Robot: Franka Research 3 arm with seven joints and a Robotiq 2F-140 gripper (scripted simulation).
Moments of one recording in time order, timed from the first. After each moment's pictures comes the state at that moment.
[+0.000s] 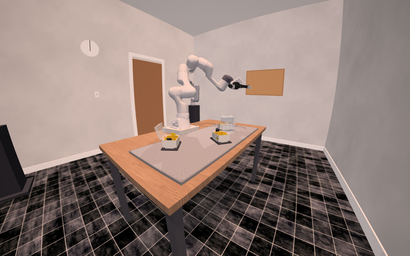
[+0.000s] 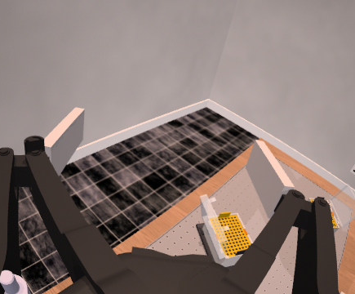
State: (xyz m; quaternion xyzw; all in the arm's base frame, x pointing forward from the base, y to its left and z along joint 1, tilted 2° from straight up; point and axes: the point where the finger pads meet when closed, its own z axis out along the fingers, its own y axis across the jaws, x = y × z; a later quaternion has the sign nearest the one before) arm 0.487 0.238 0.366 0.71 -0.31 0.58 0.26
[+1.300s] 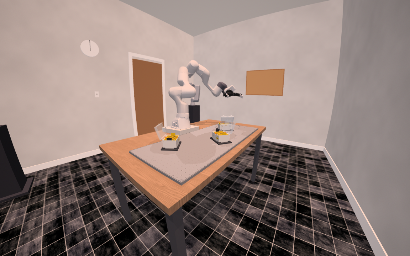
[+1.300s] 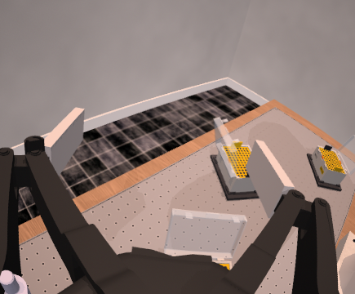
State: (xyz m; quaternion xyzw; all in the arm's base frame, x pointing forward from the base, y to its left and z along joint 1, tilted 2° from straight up) arm 0.373 0.343 0.292 0.74 -0.30 0.56 0.23
